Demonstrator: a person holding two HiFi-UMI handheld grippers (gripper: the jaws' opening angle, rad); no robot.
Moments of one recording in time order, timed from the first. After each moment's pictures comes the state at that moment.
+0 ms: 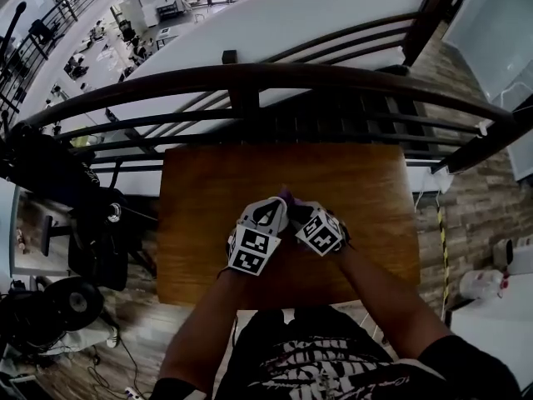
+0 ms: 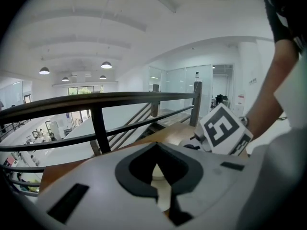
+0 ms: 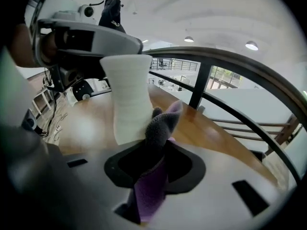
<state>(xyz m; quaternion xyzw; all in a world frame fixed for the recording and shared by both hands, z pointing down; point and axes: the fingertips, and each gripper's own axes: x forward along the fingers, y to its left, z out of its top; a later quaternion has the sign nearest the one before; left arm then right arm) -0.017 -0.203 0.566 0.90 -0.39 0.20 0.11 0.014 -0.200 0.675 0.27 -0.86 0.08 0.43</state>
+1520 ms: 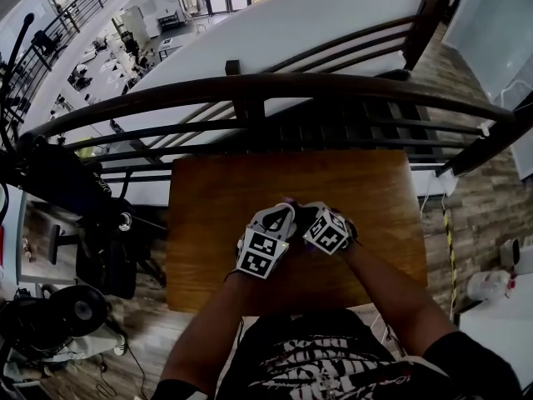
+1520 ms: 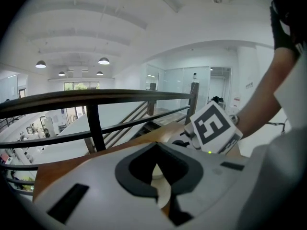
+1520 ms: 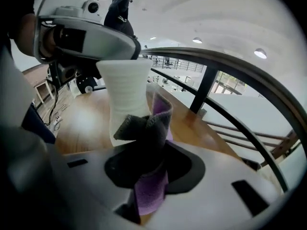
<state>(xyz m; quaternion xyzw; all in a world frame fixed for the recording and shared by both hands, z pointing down) -0.015 -0.199 0.561 0.90 -0.36 0.20 0.12 0.011 -0.209 0.672 0.25 -0.86 0.05 0.45</state>
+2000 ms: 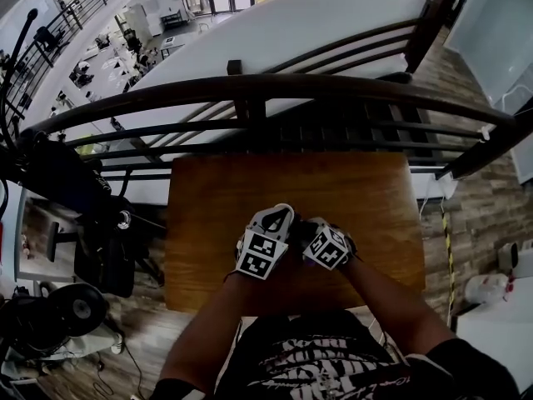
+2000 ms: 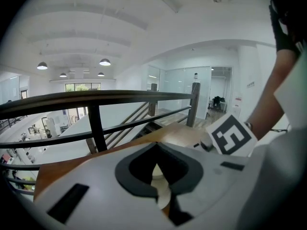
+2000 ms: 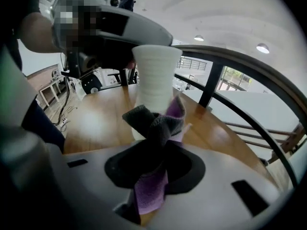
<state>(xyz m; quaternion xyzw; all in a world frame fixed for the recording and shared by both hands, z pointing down) -0.019 -0.203 0.565 0.90 -0.37 0.20 0.12 0.005 -0.169 0.687 0.22 -0.86 0.07 0.45</state>
